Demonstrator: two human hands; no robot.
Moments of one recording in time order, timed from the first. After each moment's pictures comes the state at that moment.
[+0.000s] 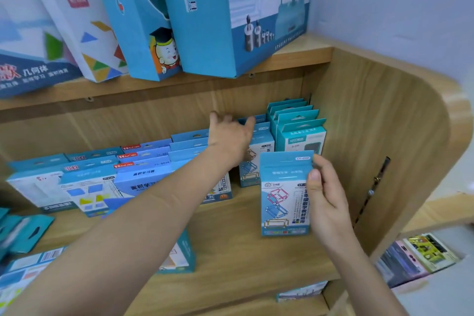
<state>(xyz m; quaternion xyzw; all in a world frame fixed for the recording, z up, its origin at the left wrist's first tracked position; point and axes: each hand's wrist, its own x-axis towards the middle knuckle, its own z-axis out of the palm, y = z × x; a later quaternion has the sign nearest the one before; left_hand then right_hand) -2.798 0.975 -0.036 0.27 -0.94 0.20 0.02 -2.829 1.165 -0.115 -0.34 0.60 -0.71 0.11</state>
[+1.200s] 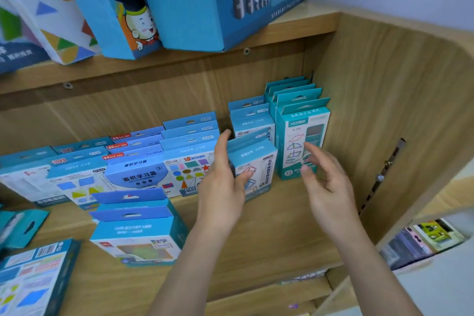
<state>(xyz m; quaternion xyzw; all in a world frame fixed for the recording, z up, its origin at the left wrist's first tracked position) -2.729 1.032 -0.114 0.33 -0.84 -0.30 0.30 -2.847 1.160 -0.136 -0.31 0.71 -0.62 0.07</state>
